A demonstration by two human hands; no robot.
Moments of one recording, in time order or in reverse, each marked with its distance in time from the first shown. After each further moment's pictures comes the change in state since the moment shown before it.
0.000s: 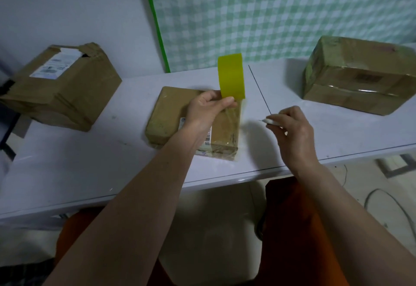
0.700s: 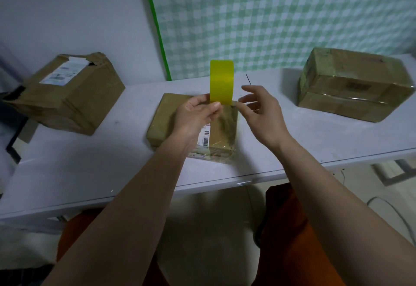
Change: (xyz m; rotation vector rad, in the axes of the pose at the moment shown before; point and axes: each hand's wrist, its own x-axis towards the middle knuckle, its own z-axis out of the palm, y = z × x) left_hand -0.019 0.017 -0.012 -0.109 0.086 0.016; right_hand 0.044 -0.065 0.005 0.416 -0.129 0.198
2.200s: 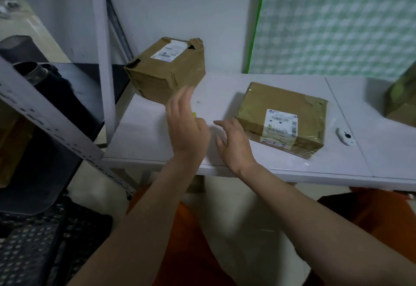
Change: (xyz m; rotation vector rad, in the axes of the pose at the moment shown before) left_hand -0.104 0.029 -0.177 0.974 0.684 0.668; right_hand -0.102 -0.049 0.217 -0.223 -0.342 -0.241
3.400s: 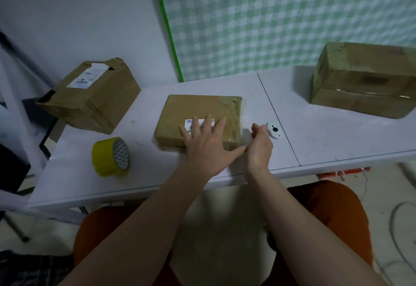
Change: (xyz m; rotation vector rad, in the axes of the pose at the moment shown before) left_hand -0.056 0.116 0.147 0.545 -0.800 0.213; right_hand -0.023 0.132 -0.135 0.883 0.676 0.780
